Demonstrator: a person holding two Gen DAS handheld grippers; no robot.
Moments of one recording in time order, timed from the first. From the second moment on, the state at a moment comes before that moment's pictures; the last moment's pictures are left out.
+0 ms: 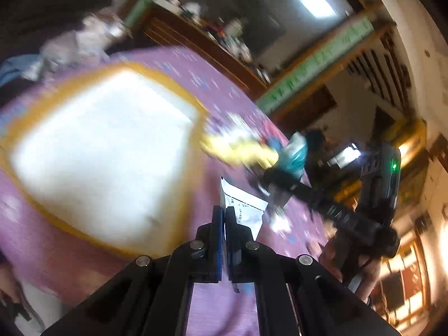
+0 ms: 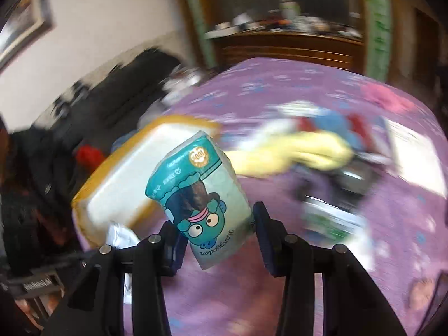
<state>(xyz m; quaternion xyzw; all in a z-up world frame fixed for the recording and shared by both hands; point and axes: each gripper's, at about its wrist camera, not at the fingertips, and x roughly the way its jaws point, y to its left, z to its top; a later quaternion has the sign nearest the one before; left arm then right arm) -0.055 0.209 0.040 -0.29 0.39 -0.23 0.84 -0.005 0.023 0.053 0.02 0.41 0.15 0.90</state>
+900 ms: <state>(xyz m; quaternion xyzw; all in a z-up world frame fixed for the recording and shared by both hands) -0.006 0.260 0.020 -0.18 0.41 -0.08 0.89 0.055 0.131 0.016 0.00 0.44 0.16 0.88</state>
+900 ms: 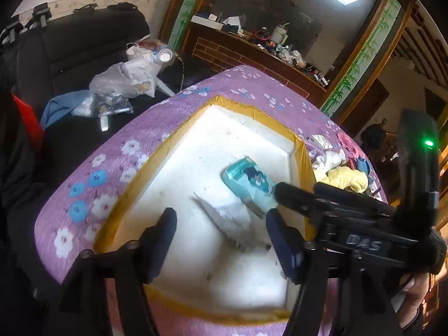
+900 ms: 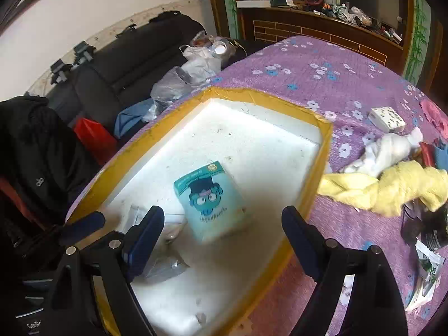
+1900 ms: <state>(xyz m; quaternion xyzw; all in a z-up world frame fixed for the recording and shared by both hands) -0.049 0.058 0.053 -0.07 0.41 -0.06 0.91 0.025 -0.141 -0.024 0.20 0.42 0.15 0.87</state>
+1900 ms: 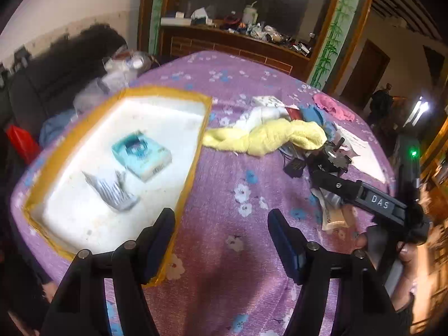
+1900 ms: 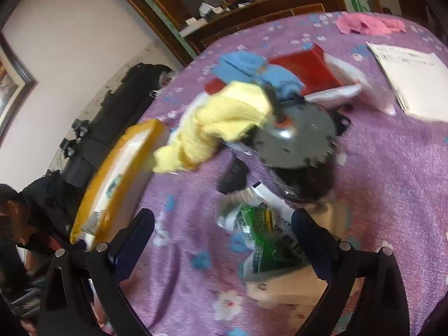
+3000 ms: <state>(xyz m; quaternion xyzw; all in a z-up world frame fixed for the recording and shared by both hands) 0.011 0.017 0.031 -0.09 0.44 -0.15 0.88 0.020 -0.166 -0.032 0.20 0.44 0.07 0.87</state>
